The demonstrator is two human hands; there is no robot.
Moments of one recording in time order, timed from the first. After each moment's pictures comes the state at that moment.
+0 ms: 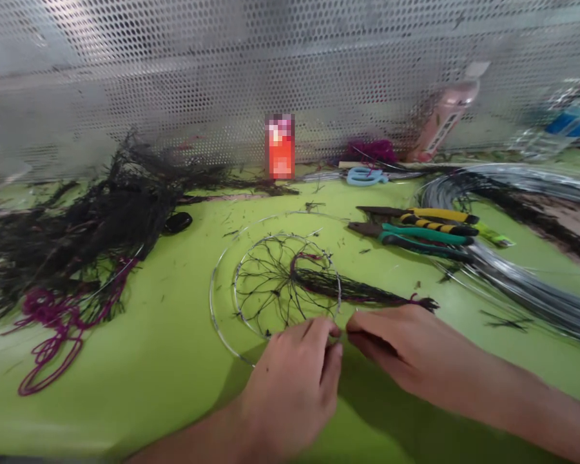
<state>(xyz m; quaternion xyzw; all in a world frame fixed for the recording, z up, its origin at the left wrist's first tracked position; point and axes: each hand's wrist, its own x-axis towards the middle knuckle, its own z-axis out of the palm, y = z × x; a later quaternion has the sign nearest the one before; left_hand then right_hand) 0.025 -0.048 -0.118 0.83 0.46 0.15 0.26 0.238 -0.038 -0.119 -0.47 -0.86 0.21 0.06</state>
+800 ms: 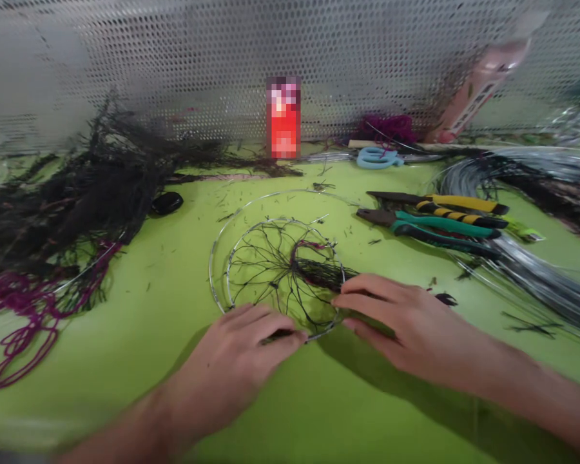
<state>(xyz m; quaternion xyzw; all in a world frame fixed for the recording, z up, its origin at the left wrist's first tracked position) -0.040 -0.023 -0.130 0.94 0.28 0.16 0.12 0.246 -0.014 -0.140 -0.37 -0.91 0.10 0.18</state>
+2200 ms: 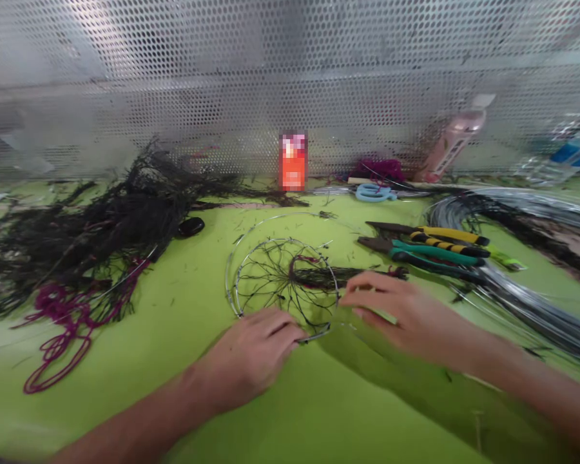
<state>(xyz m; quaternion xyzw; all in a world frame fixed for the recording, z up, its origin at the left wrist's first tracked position) -0.048 -0.008 -0.139 0.94 0.29 0.17 0.09 0.248 0.019 -0.134 -0.40 -0.88 0.13 0.20</state>
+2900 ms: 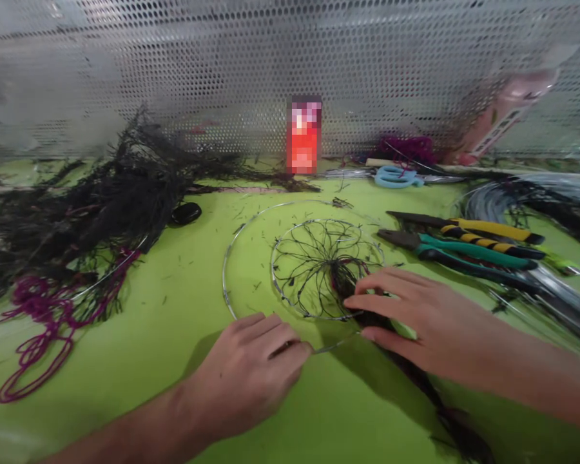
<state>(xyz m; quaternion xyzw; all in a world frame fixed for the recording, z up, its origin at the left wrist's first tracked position) -0.046 -0.010 -0.135 0.93 0.29 0.23 0.02 0.245 0.022 -0.136 -0.36 -0.92 0.08 0.13</state>
